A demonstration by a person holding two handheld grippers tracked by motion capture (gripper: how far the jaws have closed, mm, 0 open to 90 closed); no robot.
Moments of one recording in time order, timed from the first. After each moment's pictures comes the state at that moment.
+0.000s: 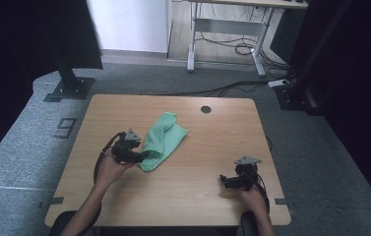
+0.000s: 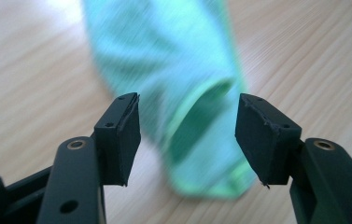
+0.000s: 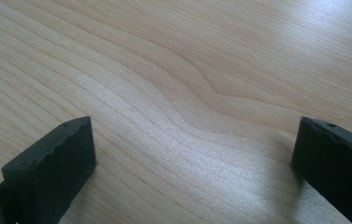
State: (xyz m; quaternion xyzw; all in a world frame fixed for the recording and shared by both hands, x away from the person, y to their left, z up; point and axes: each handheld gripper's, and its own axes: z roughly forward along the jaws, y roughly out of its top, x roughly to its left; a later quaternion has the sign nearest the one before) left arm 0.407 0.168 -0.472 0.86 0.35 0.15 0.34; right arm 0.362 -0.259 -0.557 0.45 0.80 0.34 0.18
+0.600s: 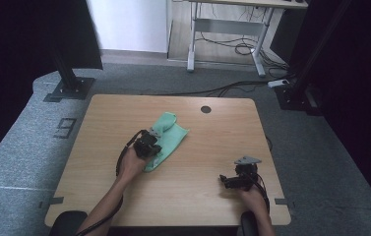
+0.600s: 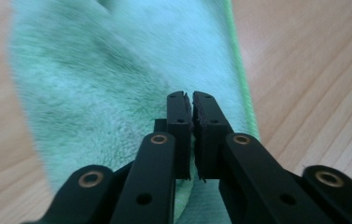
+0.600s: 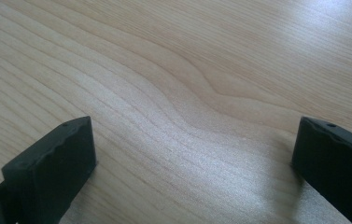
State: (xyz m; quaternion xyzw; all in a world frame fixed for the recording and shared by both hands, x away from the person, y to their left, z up) left arm 0.449 0.125 -0.510 0.88 0.36 0.12 0.29; right arm 0.362 -0.259 -0.557 0.45 0.80 0.34 0.18
